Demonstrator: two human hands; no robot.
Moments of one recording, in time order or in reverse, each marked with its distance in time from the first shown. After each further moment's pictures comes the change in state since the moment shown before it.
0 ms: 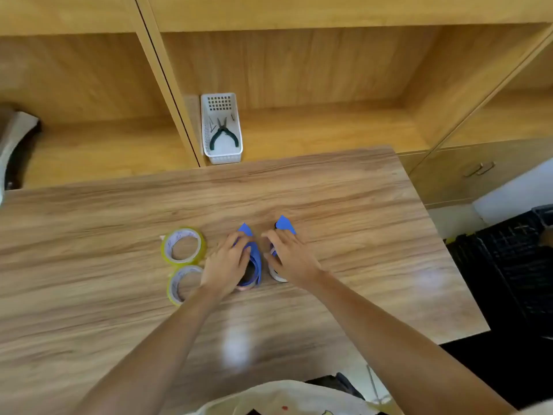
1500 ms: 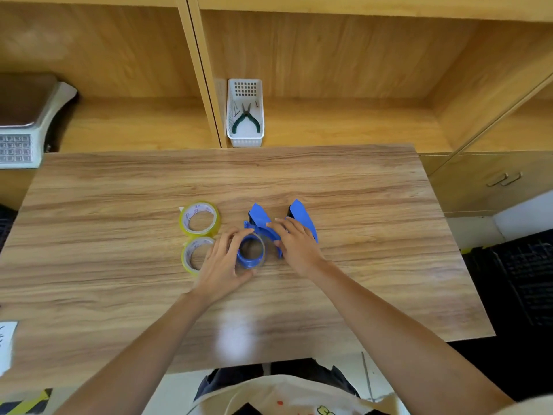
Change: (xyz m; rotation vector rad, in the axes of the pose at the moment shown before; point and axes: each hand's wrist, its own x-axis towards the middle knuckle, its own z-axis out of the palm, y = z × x) left_hand -0.073 -0.010 -0.001 -0.194 0.077 -0.005; right_hand -0.010 -0.004 0.020 -0.015 -0.157 0.026
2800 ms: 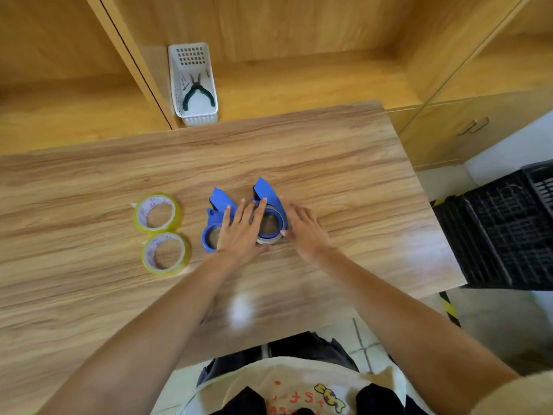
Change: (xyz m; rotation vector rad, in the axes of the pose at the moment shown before) left_hand 0.078 0.054 0.077 0.541 -0.332 0.074; right_hand -0.038 0.073 -0.001 0.105 -0.030 0.328
